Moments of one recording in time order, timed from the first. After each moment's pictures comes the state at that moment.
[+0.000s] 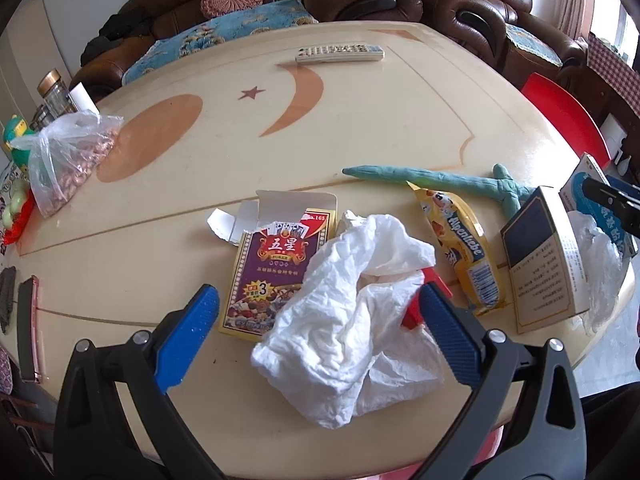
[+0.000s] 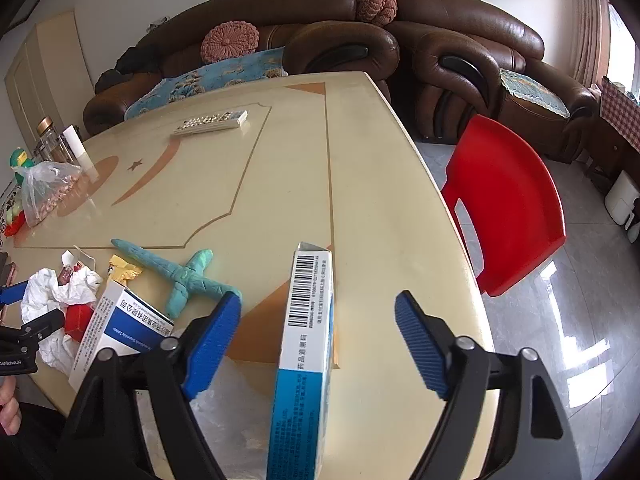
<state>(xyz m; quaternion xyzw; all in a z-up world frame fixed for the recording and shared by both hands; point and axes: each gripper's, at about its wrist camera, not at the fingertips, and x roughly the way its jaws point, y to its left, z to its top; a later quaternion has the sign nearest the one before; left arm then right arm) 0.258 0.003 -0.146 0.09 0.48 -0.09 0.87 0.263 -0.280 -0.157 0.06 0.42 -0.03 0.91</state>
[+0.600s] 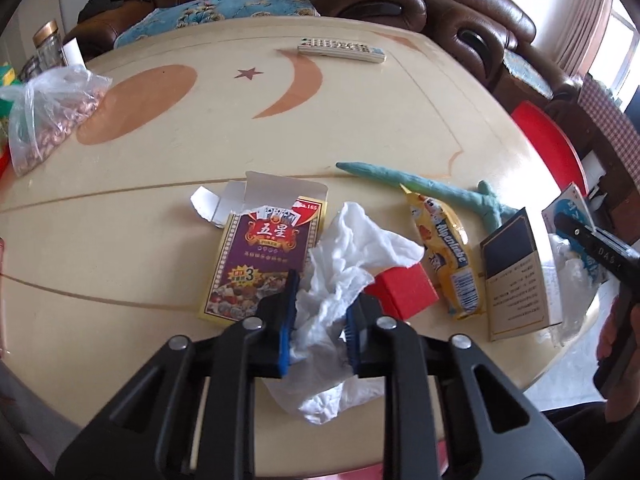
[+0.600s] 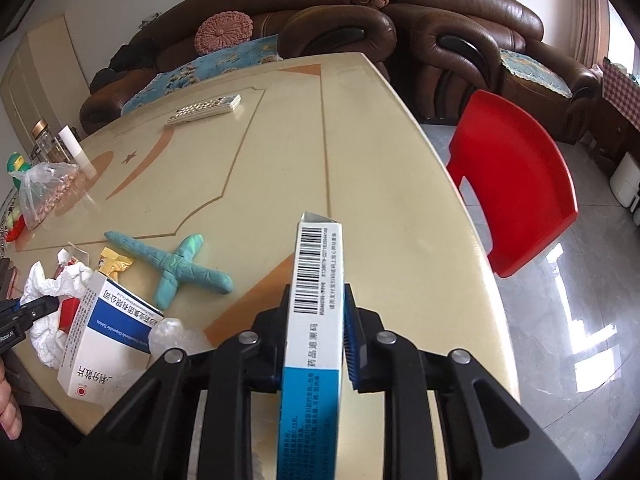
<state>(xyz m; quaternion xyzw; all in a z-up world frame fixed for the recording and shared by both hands) 0.263 0.021 -0.150 0.00 0.50 -0.12 0.86 0.261 -0.289 -0.170 0.08 0.43 -0.03 0.90</state>
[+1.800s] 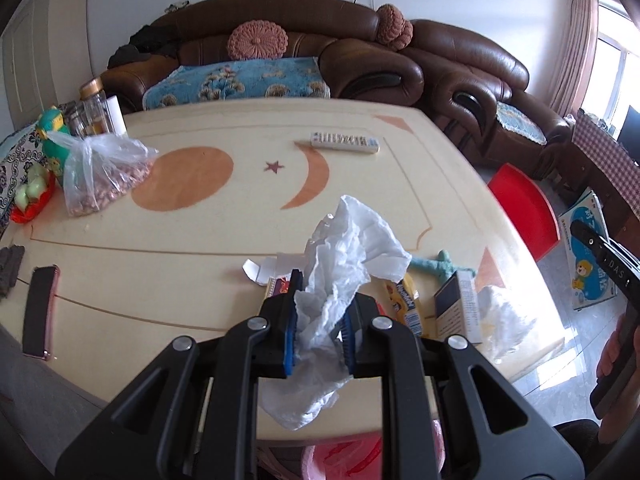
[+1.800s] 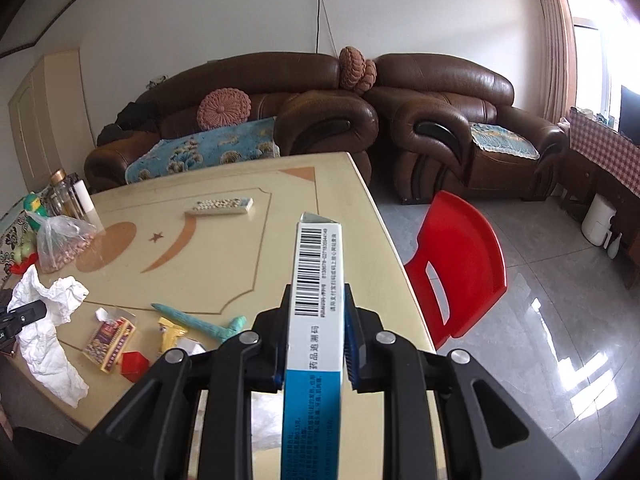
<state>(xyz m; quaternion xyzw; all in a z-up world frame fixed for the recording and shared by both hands) 0.206 0.040 -0.040 0.00 0.39 -0.10 0.91 0.194 -0.270 -0.052 0.05 0.30 -0.06 0.95</state>
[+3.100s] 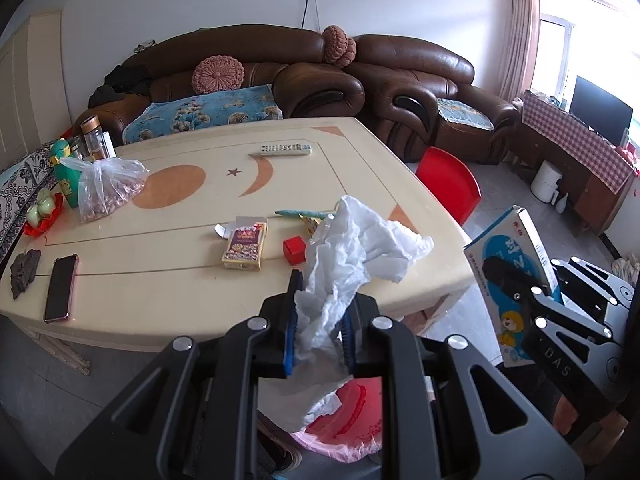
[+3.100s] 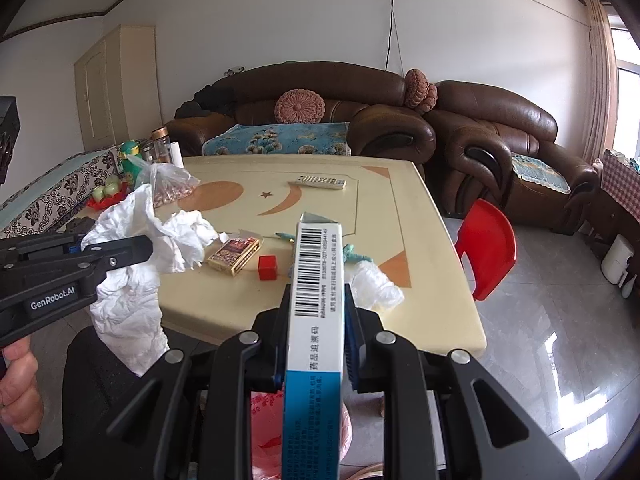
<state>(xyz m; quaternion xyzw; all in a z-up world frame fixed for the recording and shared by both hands) 0.039 0.020 0.001 0.04 0.35 -0.17 0.92 0.009 -0.156 -0.023 -0.01 0.29 0.04 0.96</state>
